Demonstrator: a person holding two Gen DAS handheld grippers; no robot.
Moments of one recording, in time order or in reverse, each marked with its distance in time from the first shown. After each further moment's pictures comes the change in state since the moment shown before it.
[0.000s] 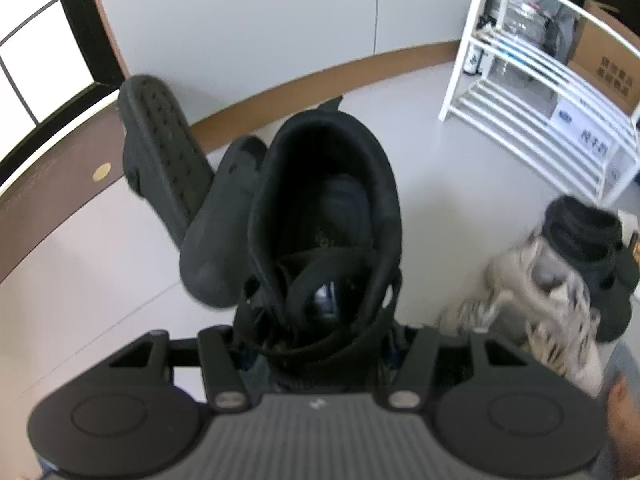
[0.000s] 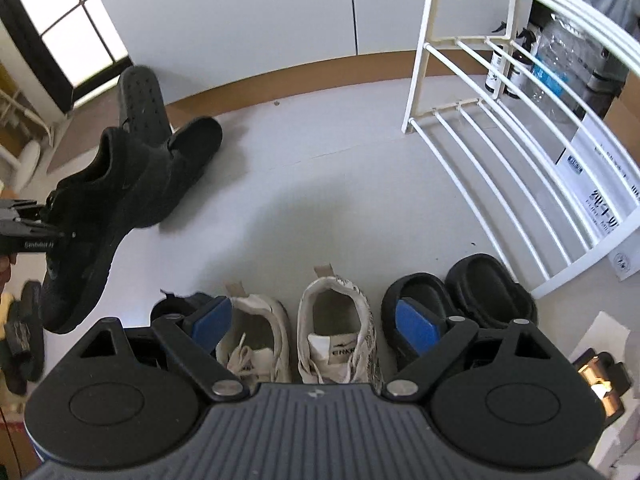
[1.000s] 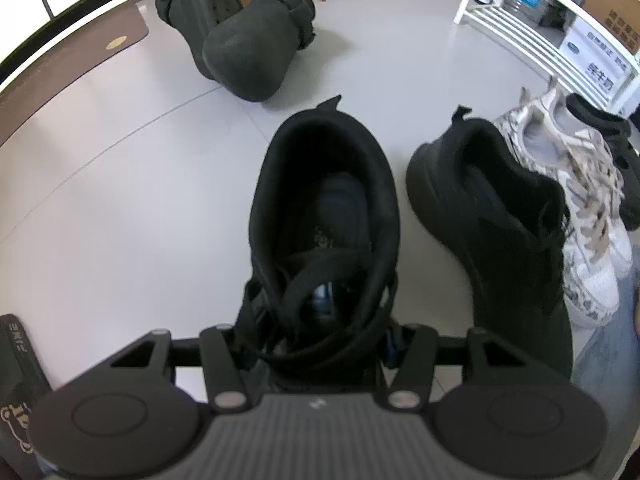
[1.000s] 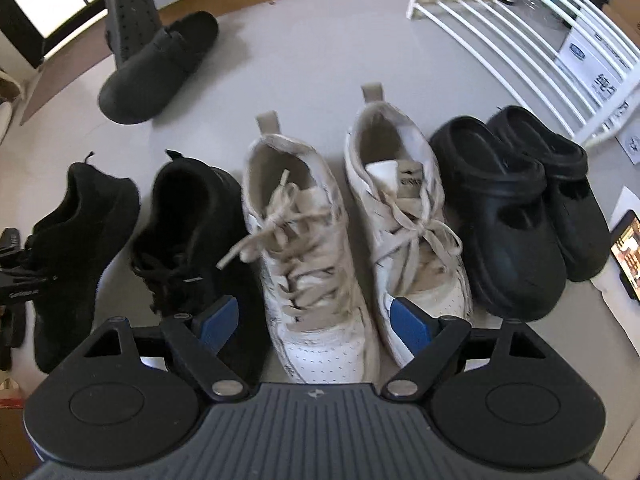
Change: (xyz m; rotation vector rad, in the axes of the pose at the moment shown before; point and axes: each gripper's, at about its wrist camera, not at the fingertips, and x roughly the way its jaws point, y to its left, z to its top) left arm 0.026 0.010 -0.175 -0.086 0.128 -0.057; right arm 0.062 0.070 -0.132 0.085 0.135 -0.083
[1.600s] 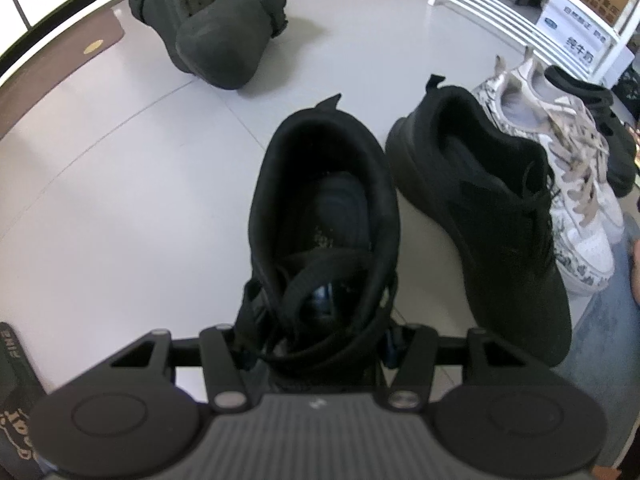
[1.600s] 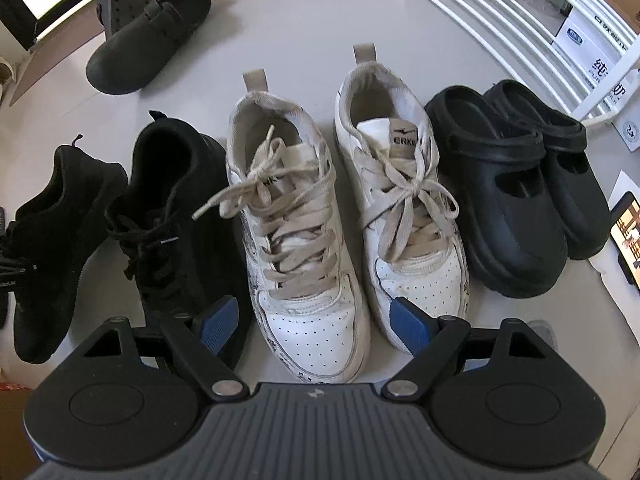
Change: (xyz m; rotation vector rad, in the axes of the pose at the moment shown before) left arm 0.007 -0.005 -0.020 0.066 0.024 -0.043; right arm 0.022 -0.002 -0.022 -0.006 0.049 -0.013
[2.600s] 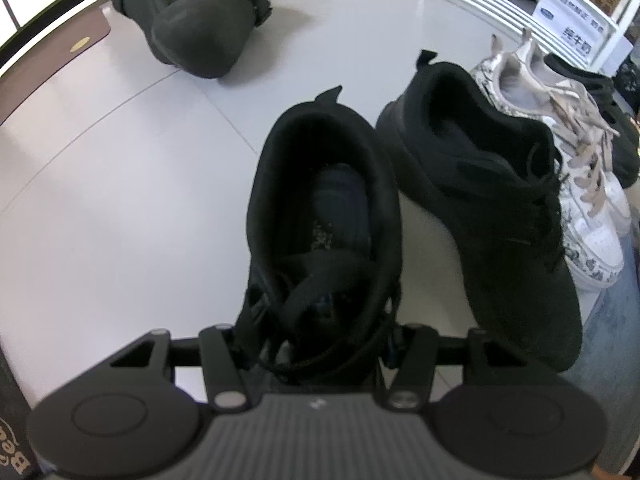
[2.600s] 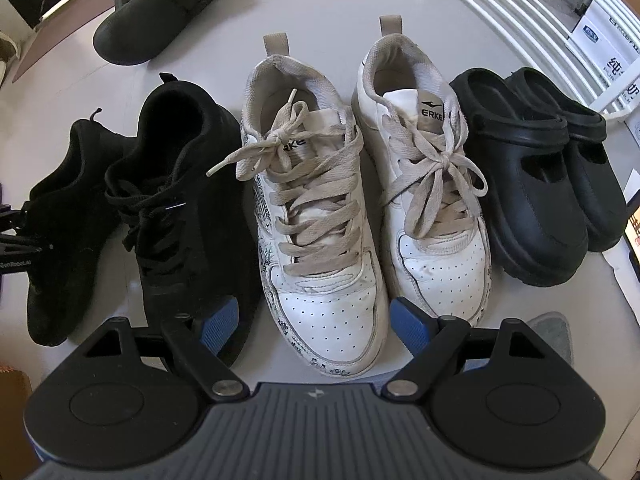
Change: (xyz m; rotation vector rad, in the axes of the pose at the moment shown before) left arm 0.022 -0.017 -0.010 0.017 -0.004 0.007; right arm 0.016 0.016 -0.016 -0.027 0.027 0.004
